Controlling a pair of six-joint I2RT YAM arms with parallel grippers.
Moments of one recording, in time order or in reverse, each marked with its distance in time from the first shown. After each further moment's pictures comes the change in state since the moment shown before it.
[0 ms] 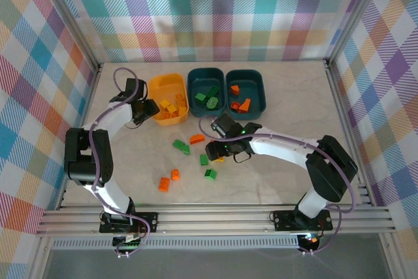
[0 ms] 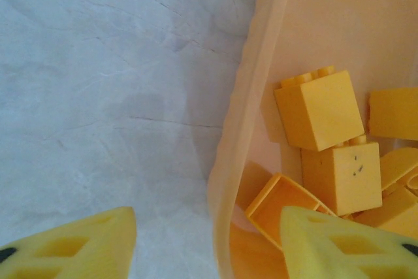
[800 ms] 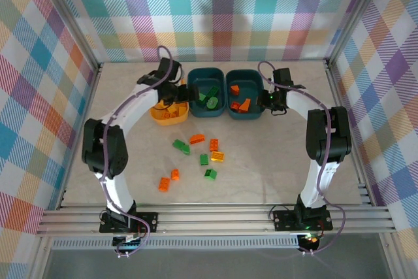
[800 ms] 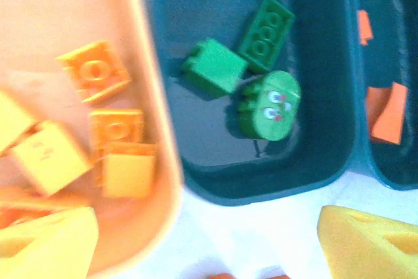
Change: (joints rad) left arm -0.271 0.101 0.381 -0.201 0.124 0.163; right arm -0.715 0.306 0.298 0.116 -0.201 -0.102
